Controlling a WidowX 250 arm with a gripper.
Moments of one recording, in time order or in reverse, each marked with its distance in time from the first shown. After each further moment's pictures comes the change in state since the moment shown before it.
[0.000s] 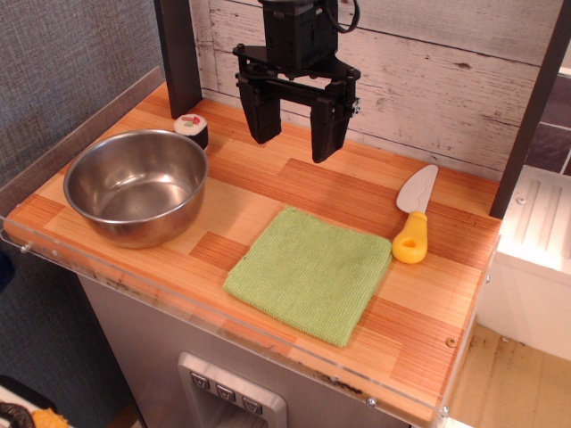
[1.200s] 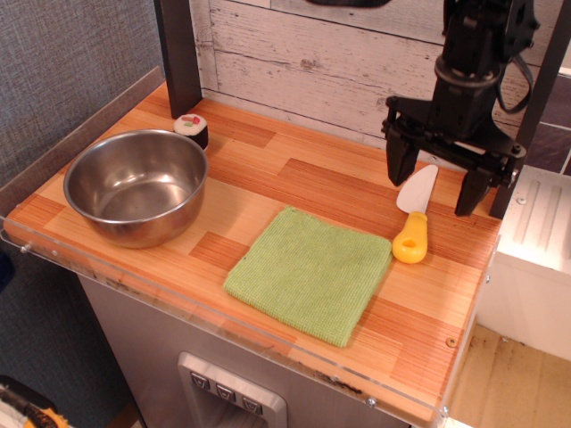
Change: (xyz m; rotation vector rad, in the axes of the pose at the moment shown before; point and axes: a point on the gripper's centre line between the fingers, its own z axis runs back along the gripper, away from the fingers) arm 0.059 -0.097 -0.055 0.134 -0.138 -0.035
